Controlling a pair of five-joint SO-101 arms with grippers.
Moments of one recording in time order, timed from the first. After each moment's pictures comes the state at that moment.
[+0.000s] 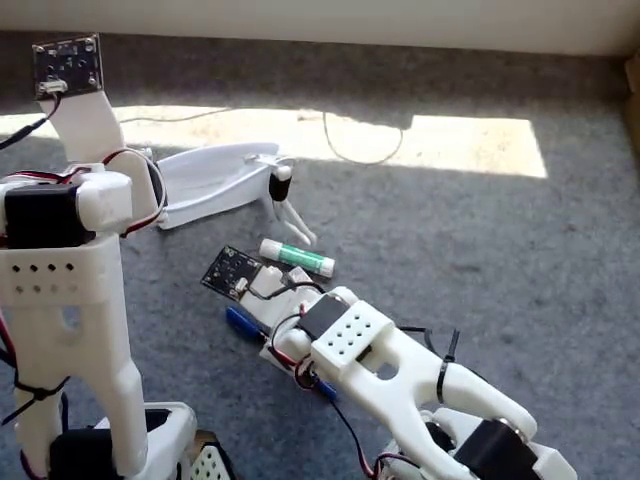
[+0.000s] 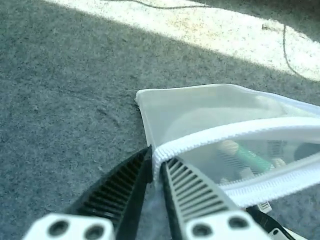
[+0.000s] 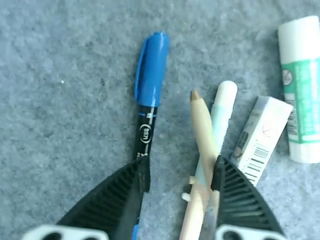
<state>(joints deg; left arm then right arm) -9.1 -24.7 -5.7 95.0 15.9 -48.2 -20.5 49.9 48.7 17.3</state>
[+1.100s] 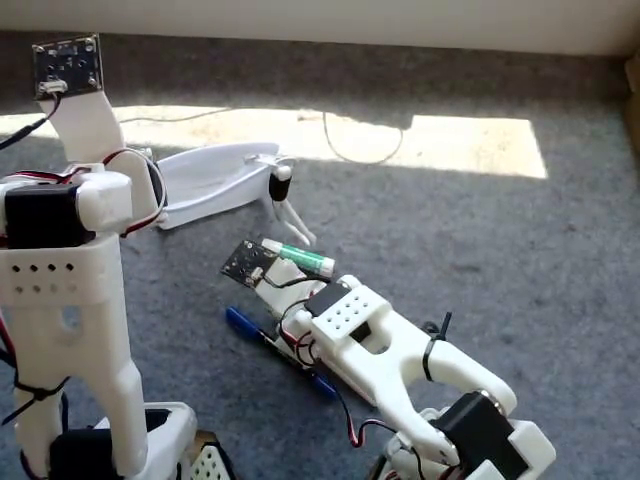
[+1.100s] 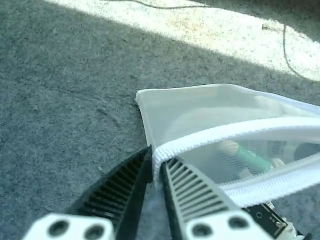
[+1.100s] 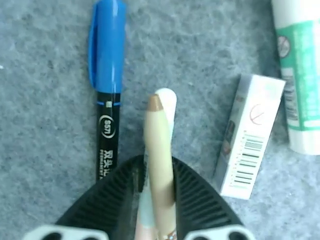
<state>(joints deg) -9.1 -24.7 -5.7 95.0 15.9 -43.3 -12.1 49.7 45.1 19.9</state>
